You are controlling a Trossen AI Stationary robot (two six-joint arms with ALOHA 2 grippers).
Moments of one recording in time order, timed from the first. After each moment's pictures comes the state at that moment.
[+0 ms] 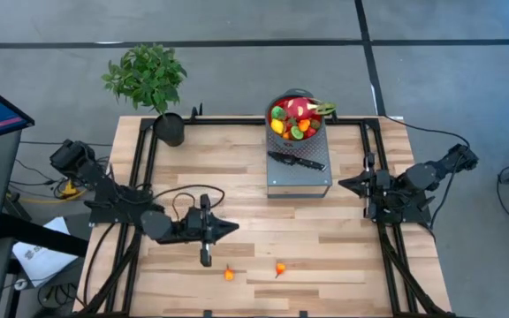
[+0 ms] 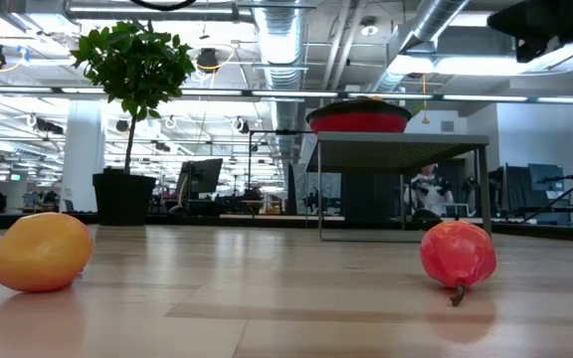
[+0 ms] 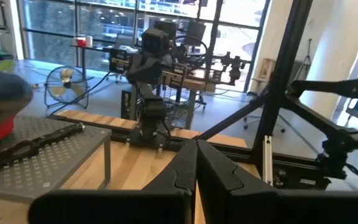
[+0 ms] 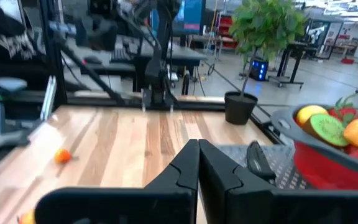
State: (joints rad) left arm -0.61 1.33 0.71 0.69 -0.73 -0.11; right arm 0.51 0.20 0.38 -0.23 0.63 -0.05
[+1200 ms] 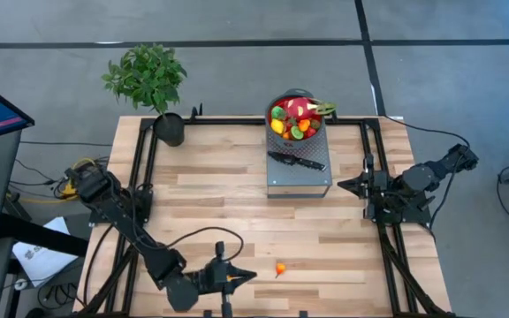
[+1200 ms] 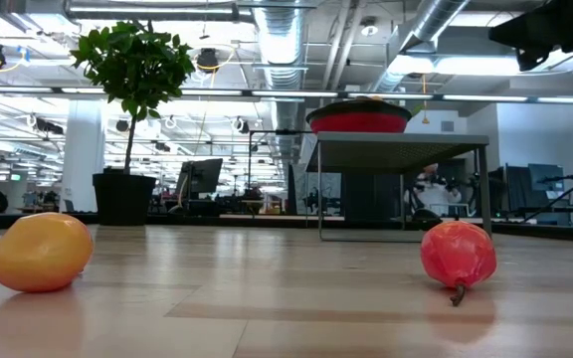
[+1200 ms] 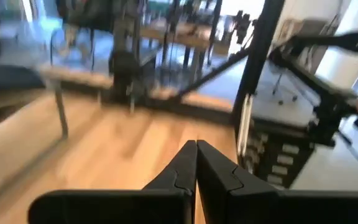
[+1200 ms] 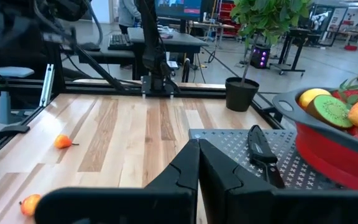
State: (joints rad) left arm -0.80 1.78 1.21 0.36 -0.96 -0.33; right arm 0.51 0.20 0.38 -0.31 0.63 -0.01
